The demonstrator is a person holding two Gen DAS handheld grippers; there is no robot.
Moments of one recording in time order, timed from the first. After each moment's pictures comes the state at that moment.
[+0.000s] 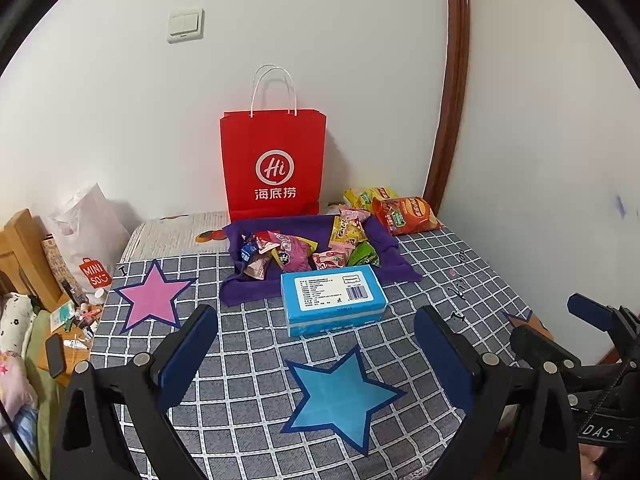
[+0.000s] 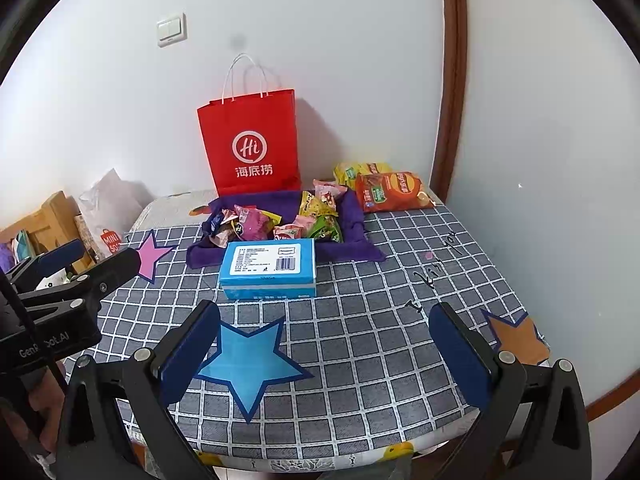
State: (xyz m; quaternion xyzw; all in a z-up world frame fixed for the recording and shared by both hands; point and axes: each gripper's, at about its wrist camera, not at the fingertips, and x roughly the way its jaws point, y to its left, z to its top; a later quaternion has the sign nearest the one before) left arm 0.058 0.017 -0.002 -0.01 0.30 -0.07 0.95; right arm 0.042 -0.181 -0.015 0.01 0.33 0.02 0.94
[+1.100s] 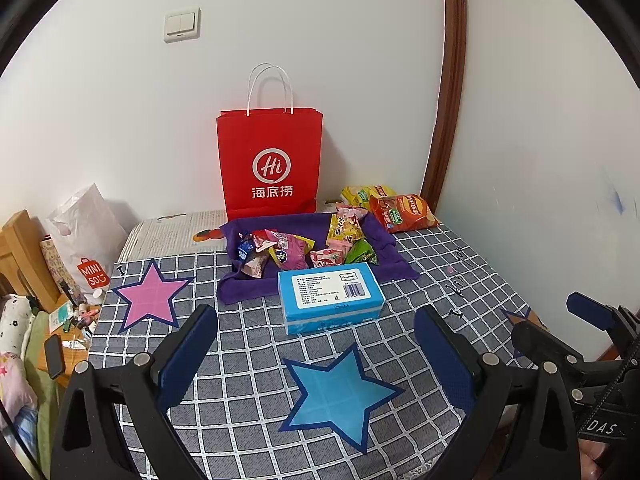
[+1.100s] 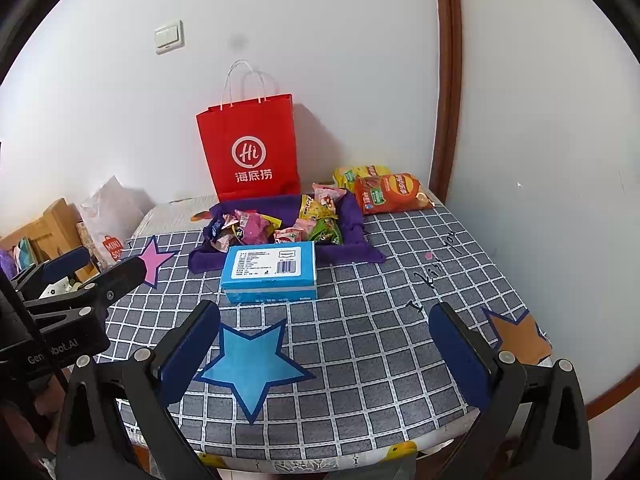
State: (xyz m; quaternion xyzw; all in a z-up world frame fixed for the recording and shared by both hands) left arm 0.057 0.015 -0.002 -0.01 0.30 -0.07 0.95; right arm 0.040 -0.184 -0.016 0.02 0.33 0.01 0.94
